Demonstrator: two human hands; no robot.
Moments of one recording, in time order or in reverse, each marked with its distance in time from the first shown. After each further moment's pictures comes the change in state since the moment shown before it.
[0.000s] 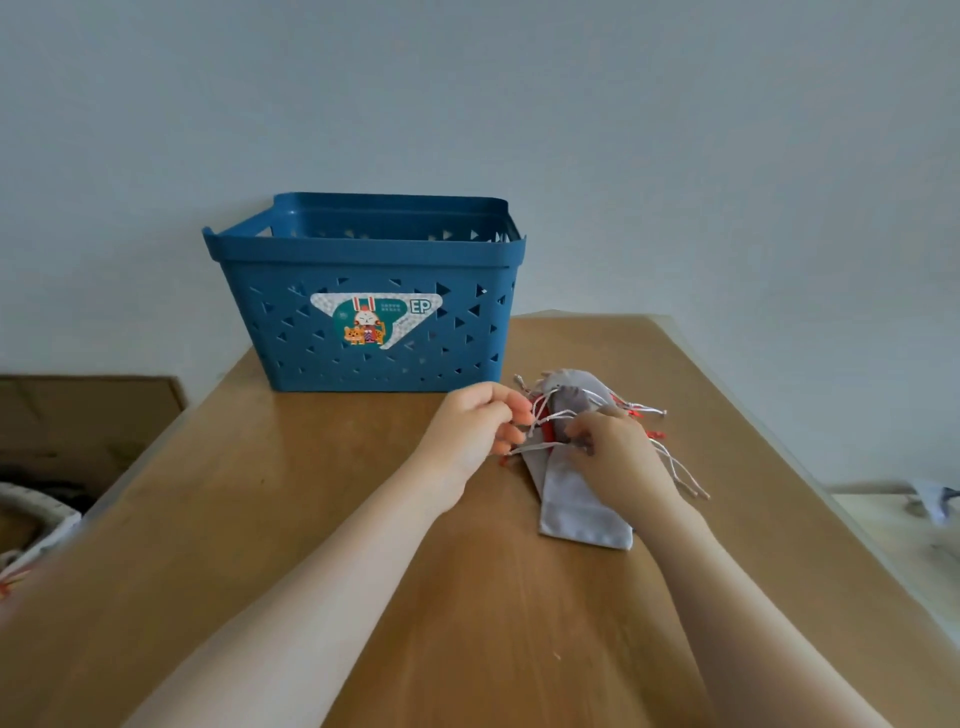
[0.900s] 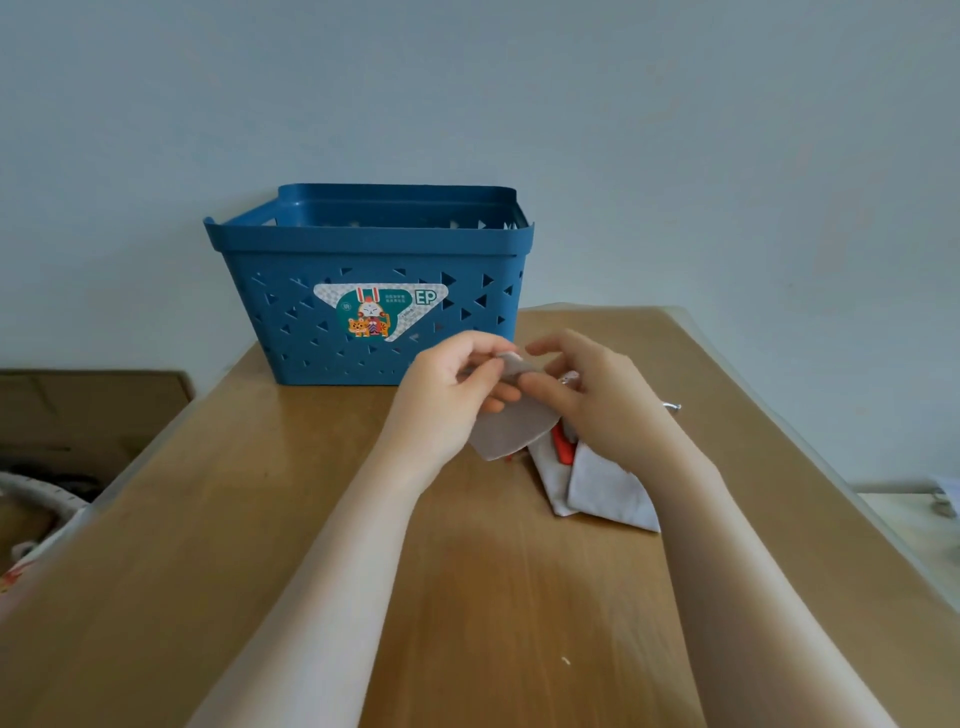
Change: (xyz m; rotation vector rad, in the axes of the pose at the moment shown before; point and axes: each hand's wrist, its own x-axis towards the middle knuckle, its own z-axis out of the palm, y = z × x) left_hand -0.013 0.018 -0.018 0.101 0.088 0.364; right_hand 0.004 -0.048 -0.042 0.384 -0.040 -0.209
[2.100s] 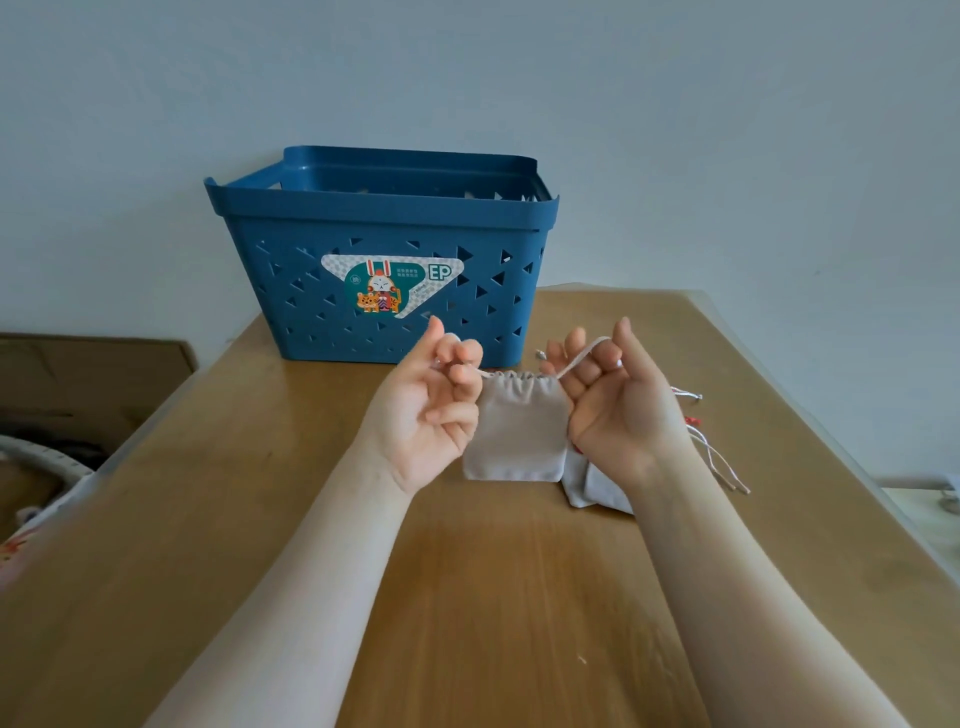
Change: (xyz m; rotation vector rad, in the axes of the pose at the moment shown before) left_hand 0.002 -0.030 -0.024 -1.320 -0.168 -0.480; right_hand 0.006 0.013 0.028 1.728 0.124 0.382
